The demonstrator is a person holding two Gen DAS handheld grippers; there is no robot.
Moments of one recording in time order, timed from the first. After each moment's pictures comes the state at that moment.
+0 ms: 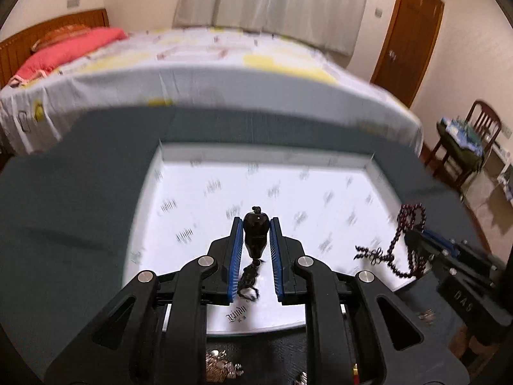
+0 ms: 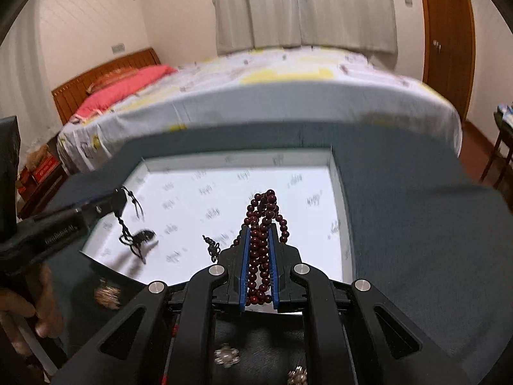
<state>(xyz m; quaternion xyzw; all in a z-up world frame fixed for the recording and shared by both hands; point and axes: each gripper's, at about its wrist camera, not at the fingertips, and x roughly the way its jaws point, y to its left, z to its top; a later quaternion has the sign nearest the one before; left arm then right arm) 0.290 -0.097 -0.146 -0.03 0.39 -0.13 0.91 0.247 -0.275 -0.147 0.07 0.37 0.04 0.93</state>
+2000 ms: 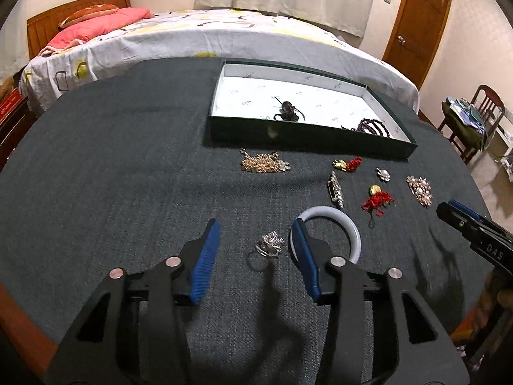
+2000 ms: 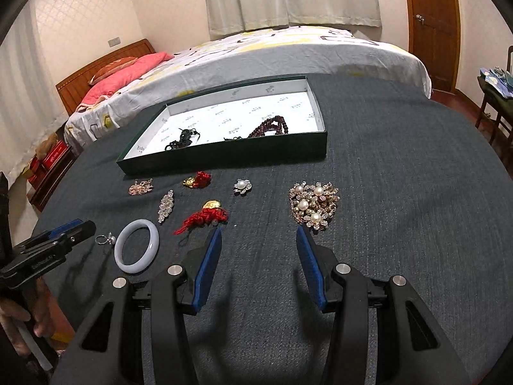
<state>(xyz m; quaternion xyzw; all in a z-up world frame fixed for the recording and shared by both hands) 0.107 -0.020 -0.164 -0.02 0.42 -0.10 0.90 0.084 -0.267 -0.161 0.10 0.39 0.03 0.92</state>
